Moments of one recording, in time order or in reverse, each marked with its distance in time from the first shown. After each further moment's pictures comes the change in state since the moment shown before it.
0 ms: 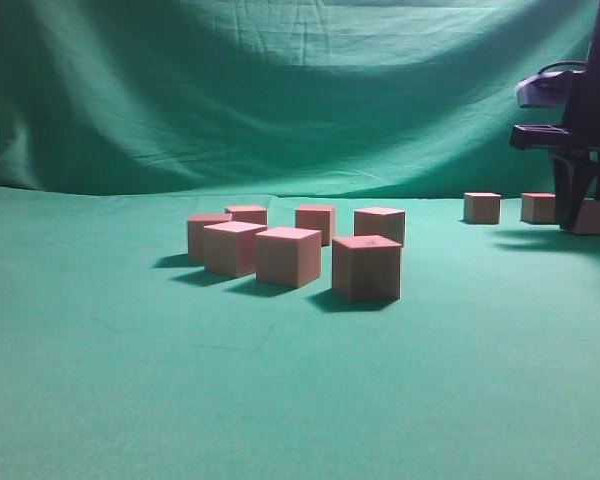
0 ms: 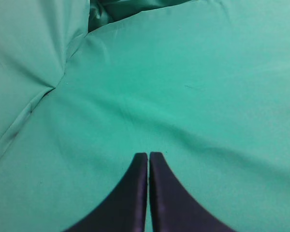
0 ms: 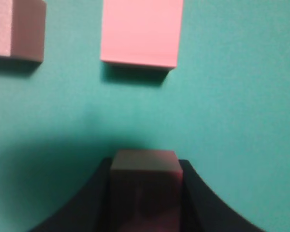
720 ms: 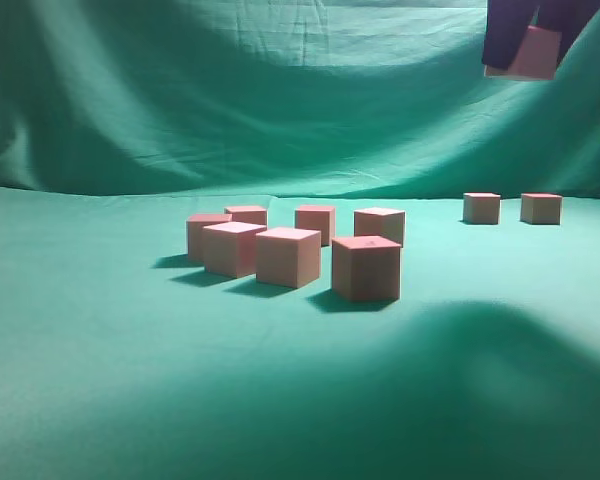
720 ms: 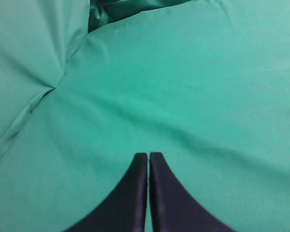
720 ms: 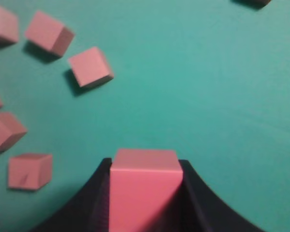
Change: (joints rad) left arm 0.000 0.000 0.000 0.000 0.000 0.000; right arm 0.323 -0.564 0.389 0.046 0.076 0.030
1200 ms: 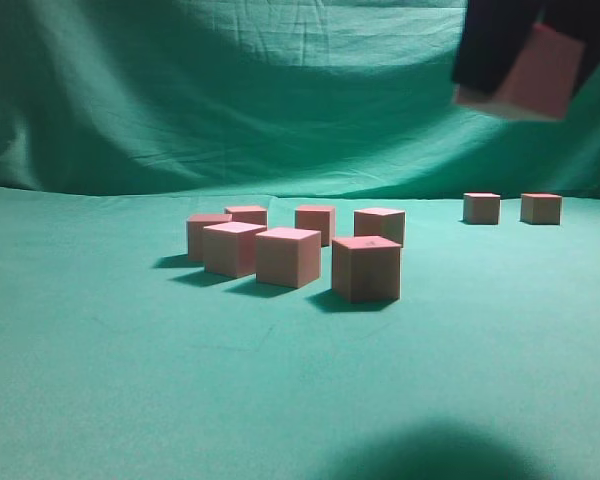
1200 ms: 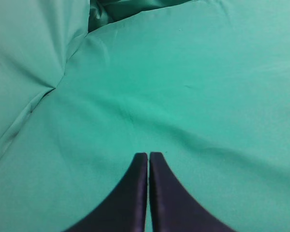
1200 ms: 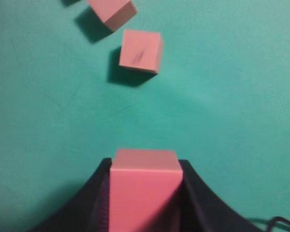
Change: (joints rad) left arm 0.000 0.000 0.000 0.000 0.000 0.000; right arm 0.319 -0.254 0.405 0.039 -0.150 0.217
